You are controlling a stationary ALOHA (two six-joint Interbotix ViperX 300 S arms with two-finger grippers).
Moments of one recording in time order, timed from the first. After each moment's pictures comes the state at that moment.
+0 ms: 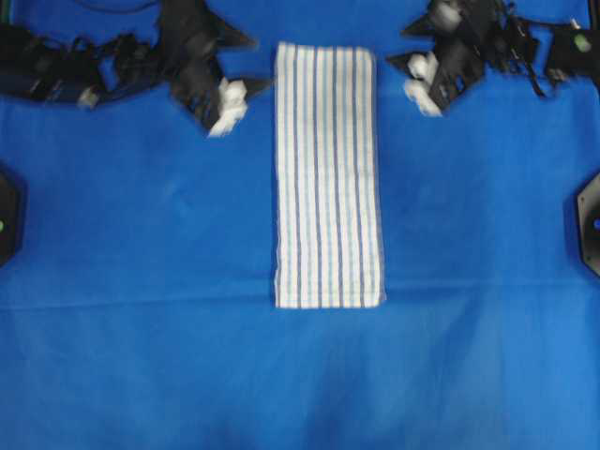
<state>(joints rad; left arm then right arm) 0.44 0.06 0.71 -0.03 -0.38 0.08 -0.57 -0.09 0.78 -0.47 -0.02 0.40</state>
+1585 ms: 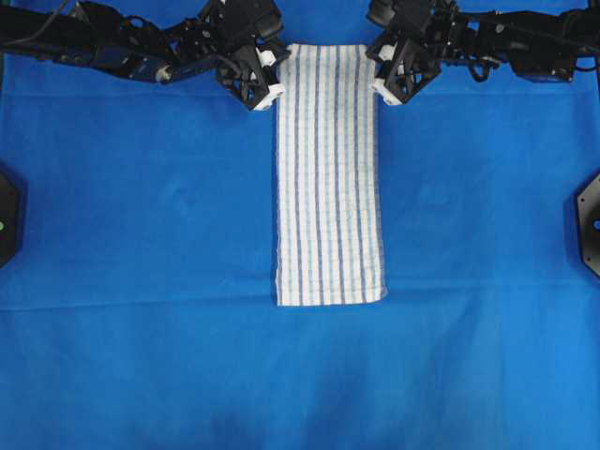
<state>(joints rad) 0.52 0.38 0.53 -0.03 -0.36 0.10 -0.63 0.20 0.65 -0.49 -0.05 0.40</state>
